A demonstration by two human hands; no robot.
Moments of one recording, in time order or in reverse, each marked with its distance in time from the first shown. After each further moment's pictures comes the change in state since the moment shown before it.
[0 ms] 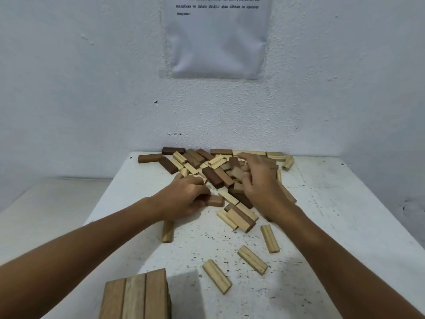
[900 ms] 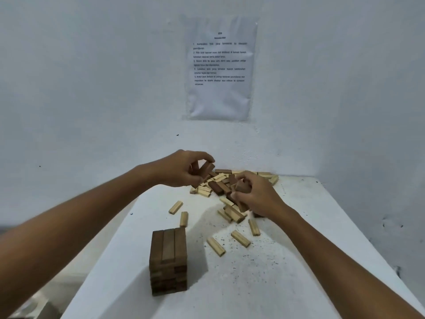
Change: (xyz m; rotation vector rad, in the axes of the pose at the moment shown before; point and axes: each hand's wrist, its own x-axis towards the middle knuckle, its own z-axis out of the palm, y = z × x) left_hand -0.045 0.087 -0.181 -0.297 -0.034 -0.223; right_hand -0.067 -0.068 -0.073 0.173 -0.112 0.059
